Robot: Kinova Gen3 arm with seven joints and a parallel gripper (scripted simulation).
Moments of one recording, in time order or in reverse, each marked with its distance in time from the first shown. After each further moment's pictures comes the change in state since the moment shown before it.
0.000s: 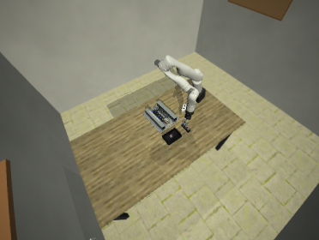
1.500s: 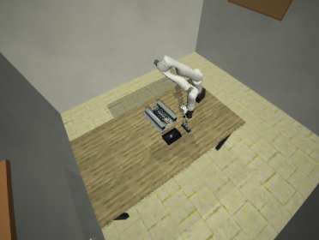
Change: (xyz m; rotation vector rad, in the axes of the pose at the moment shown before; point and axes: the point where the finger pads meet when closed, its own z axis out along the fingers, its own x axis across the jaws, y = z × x) arm 0.000 -0.001 0.000 0.000 -0.001 -0.526
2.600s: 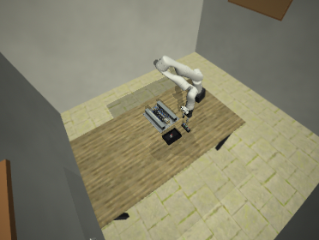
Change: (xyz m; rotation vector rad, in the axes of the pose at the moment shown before) arm 0.001 0.000 0.000 -0.003 0.001 -0.319
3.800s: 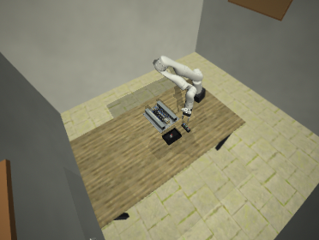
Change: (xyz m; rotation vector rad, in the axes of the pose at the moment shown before) arm -0.001 0.000 0.000 0.004 0.000 -0.482
